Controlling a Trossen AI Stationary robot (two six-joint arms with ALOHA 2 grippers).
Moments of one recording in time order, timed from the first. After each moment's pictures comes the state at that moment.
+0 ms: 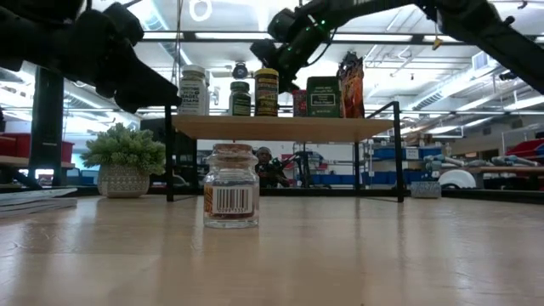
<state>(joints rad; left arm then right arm) -0.21 0.85 0.26 0.29 -0.41 -0.18 -0.53 2.20 2.31 -0.94 -0.23 0.13</state>
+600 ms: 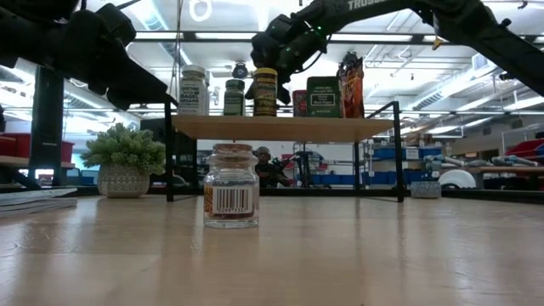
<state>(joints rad) -0.14 0.66 0.26 0.09 -0.34 -0.17 -0.53 2.22 2.31 -0.94 -0.47 0.00</state>
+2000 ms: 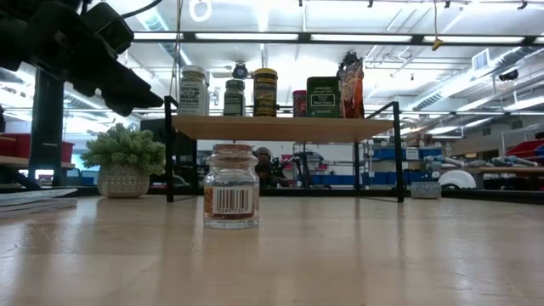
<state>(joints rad) -0.15 0.66 0.26 0.05 -0.14 -0.17 0.33 1.80 2.09 -1.49 0.66 0.62</state>
